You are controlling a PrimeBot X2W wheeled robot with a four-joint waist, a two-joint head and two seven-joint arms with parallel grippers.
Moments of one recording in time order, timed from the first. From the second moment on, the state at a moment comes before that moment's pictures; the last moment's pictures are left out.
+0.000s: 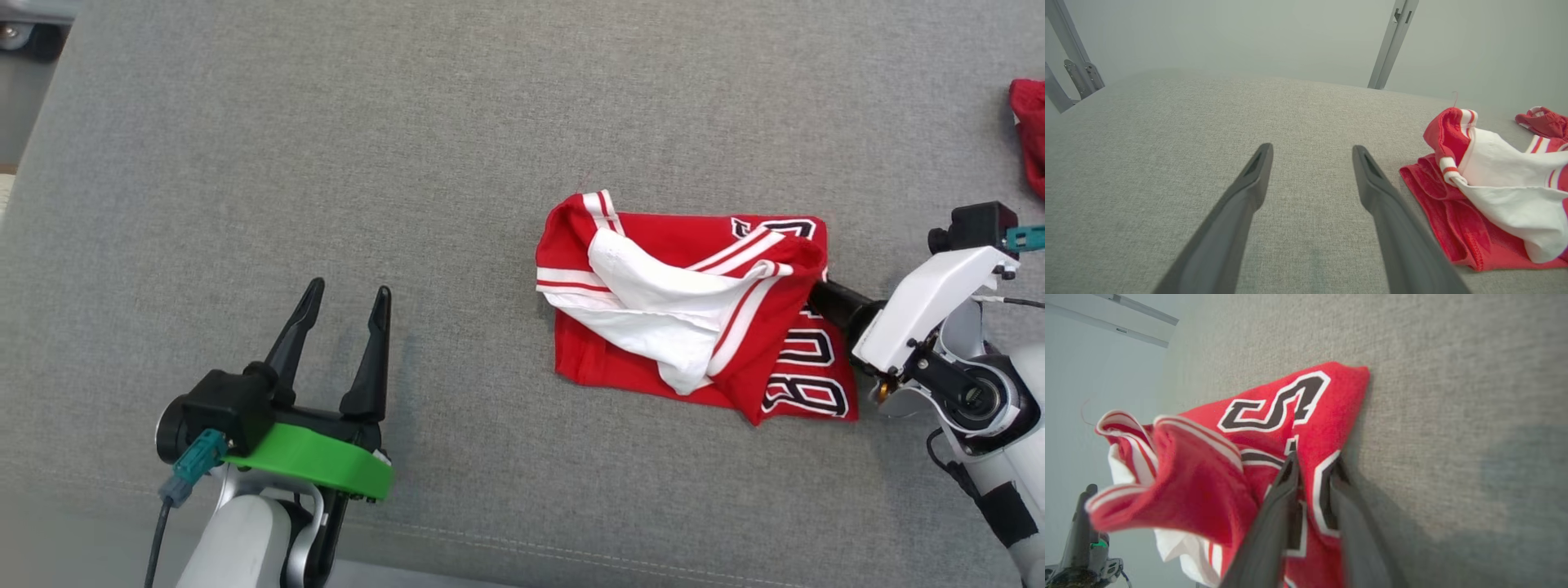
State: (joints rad) left arm -0.16 0.08 -0.31 0.09 -0.39 -0.02 -0.25; right arm -0.32 -0.43 0.35 0.20 1.12 -0.04 0.44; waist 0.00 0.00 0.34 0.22
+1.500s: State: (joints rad) left arm -0.18 0.05 -0.30 0.06 -0.33 -0.05 -0.25; right arm -0.54 -0.79 0.08 0.19 1.22 -0.13 0.78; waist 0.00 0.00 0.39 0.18
